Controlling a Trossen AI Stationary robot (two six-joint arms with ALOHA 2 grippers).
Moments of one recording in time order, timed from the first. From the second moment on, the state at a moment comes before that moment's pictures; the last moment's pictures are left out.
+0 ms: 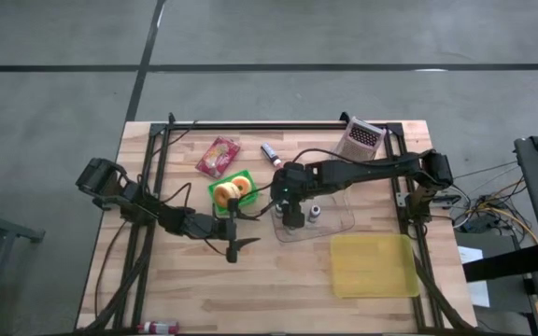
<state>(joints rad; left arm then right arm) -0.33 1.64 0.42 0.96 -0.36 0.21 0.00 1.80 1.46 -0.72 0.10 0.02</state>
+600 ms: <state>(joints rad) -0.42 1.35 0.31 0.77 -0.59 0.12 0.23 1.42 1.20 -0.17 0.16 -0.22</state>
